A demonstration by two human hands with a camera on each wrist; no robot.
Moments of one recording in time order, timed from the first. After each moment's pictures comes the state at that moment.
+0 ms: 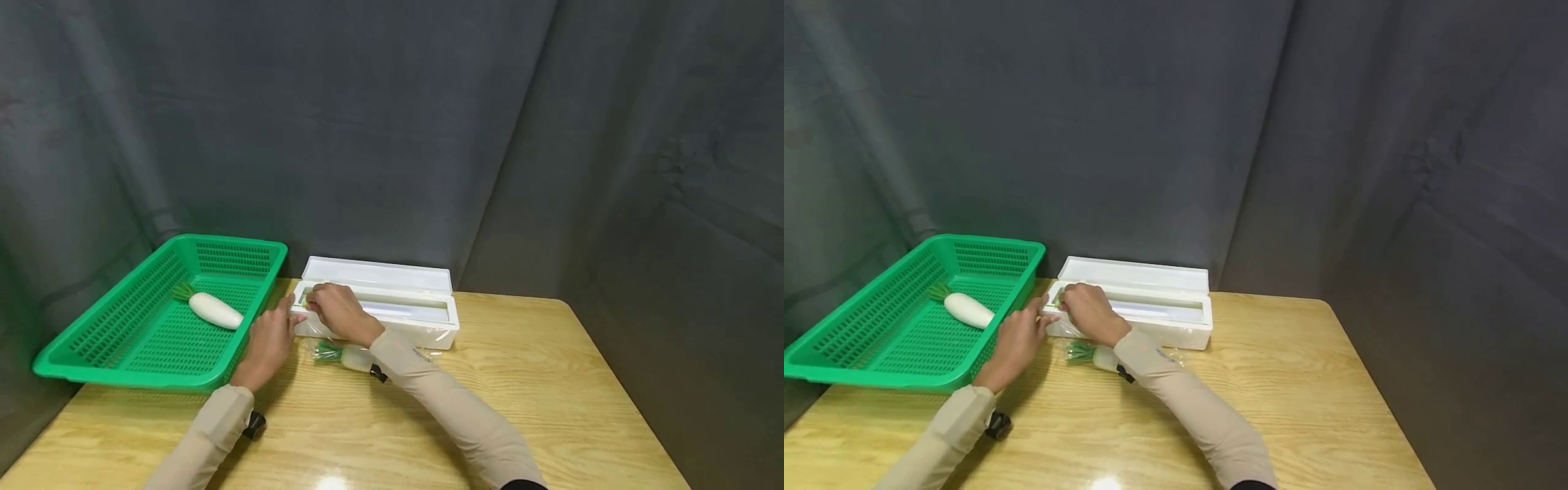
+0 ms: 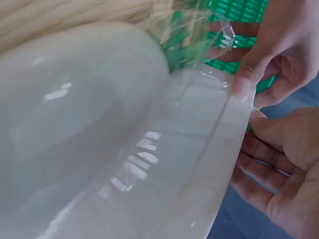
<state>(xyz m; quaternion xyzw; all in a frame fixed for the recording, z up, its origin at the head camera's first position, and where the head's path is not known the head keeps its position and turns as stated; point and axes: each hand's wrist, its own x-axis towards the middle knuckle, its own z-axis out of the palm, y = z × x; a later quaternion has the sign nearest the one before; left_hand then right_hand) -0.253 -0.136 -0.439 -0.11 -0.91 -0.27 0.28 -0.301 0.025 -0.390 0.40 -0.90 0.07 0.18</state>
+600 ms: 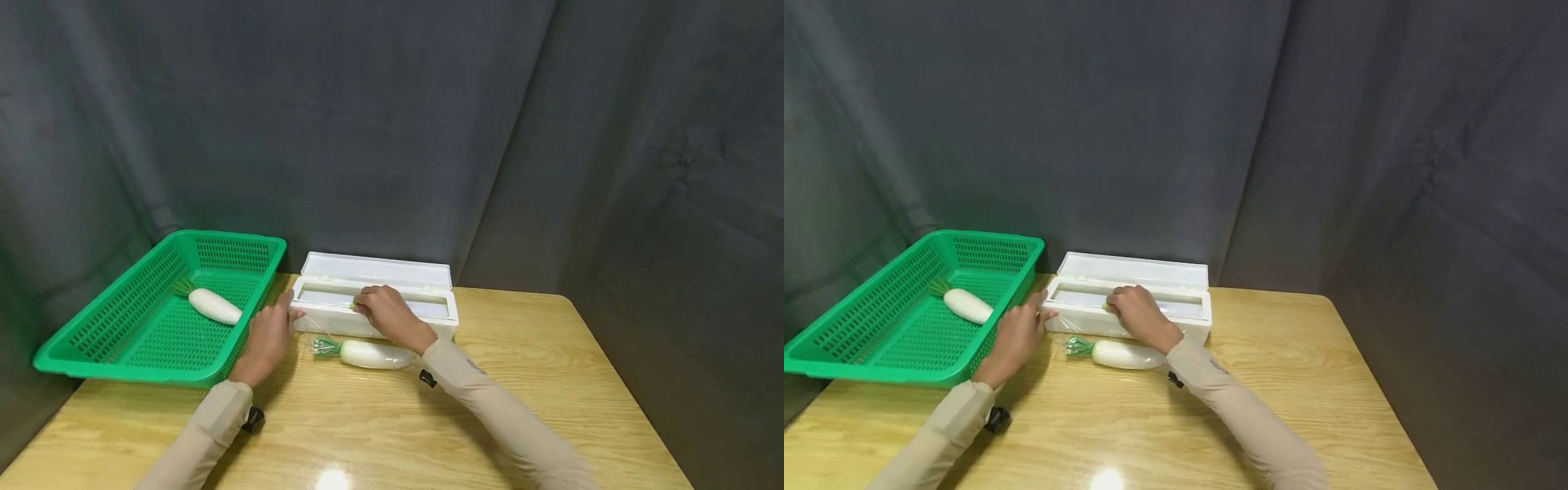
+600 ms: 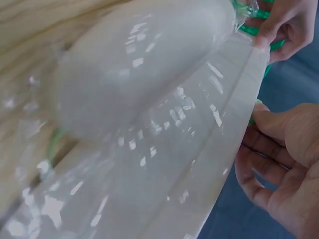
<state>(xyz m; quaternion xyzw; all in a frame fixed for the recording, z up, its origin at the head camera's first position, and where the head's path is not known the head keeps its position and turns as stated) -0.252 -0.137 -0.436 -0.12 -0.92 -0.27 0.27 -0.285 0.116 -0.393 0.43 -0.87 0.13 0.20</state>
